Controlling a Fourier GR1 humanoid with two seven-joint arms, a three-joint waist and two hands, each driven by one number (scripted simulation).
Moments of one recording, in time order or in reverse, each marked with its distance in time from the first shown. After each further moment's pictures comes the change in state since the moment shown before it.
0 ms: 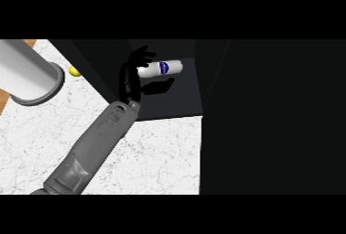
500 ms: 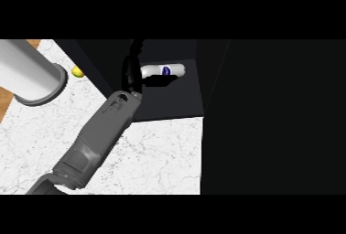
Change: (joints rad) left arm -0.136 -0.044 0.131 0.243 0.052 -0.084 -0.133; right arm 0.016 -0.008 0.003 0.005 0.012 0.008 -0.026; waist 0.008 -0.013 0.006
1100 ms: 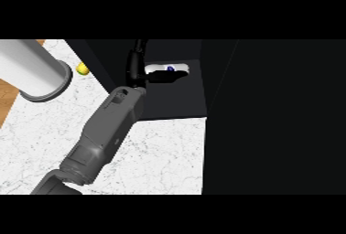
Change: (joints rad) left arm -0.052 -0.046 0.181 0.048 0.137 -0.254 -0.308; right arm 0.011 -0.001 -0.007 -0.021 0.010 -0.019 -0.005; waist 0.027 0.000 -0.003
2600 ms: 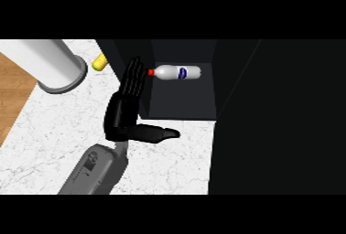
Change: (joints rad) left arm 0.638 0.042 -0.259 -0.974 0.099 -0.200 0.232; right arm 0.080 -0.006 0.042 -0.060 0.033 -0.054 0.010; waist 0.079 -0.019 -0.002
